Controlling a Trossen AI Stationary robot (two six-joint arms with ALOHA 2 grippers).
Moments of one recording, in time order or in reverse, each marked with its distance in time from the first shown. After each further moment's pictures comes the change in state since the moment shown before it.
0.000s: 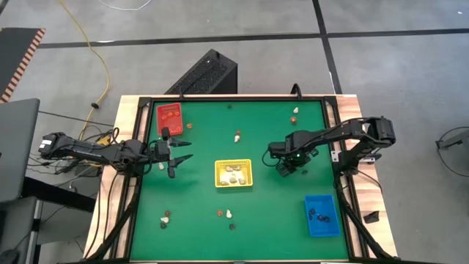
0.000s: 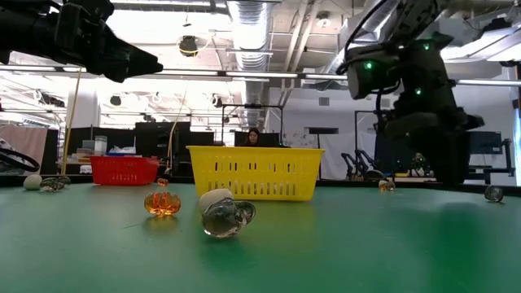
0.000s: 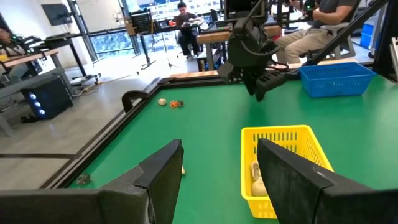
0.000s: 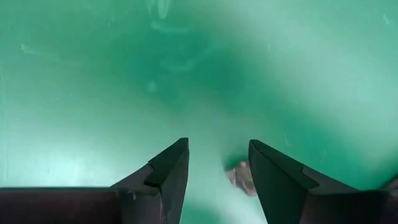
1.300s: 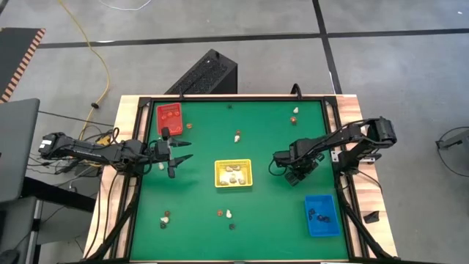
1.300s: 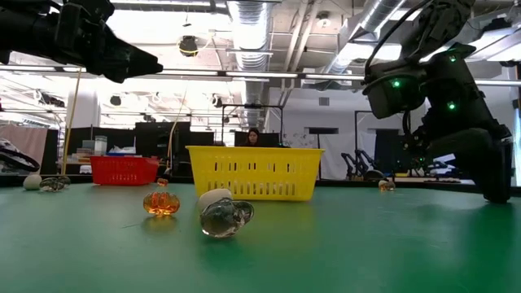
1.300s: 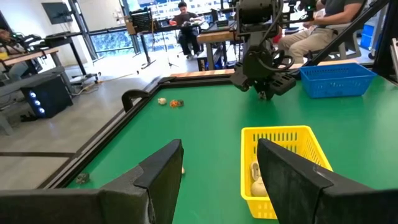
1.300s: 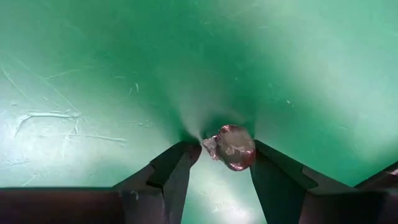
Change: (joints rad) left arm 0.000 0.000 0.000 -0.001 -0.001 -0.007; right arm 0.062 -0.001 -0.140 0.083 -0.052 -0.061
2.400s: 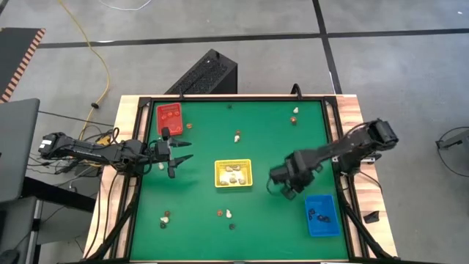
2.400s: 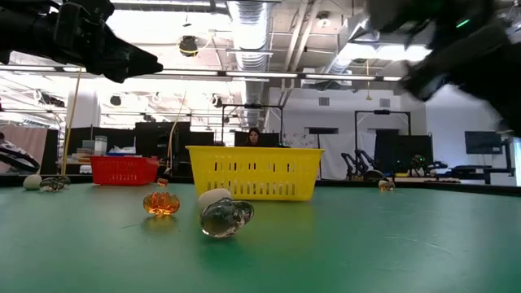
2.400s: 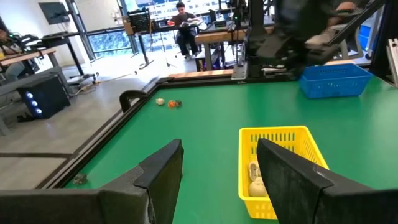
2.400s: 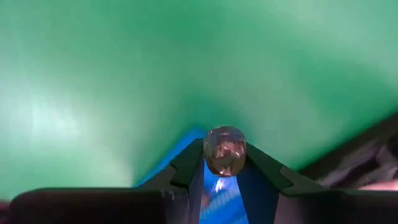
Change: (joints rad) left arm 0.000 0.000 0.000 0.001 0.009 -0.003; right arm 0.299 0.000 0.329 -0.283 -0.121 0.263
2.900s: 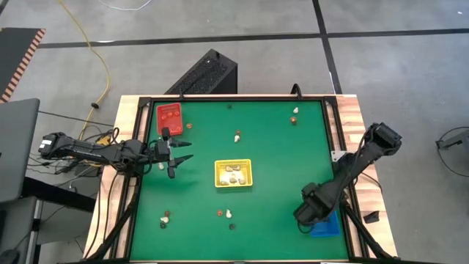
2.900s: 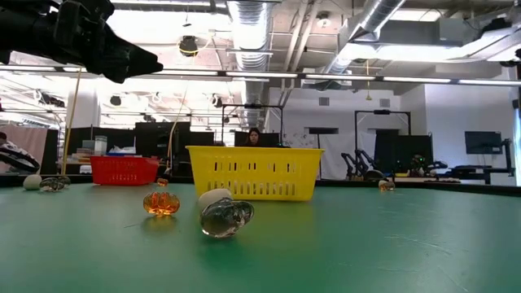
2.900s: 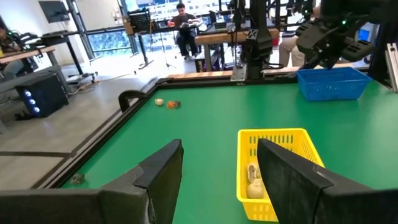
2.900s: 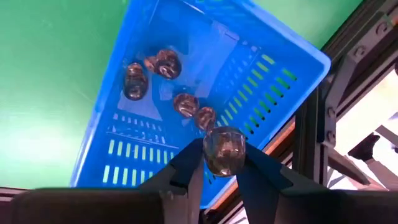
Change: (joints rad) left arm 0.000 0.000 0.000 0.007 0.001 -0.014; right arm 0.446 0.000 0.000 0.002 -0.083 0.618
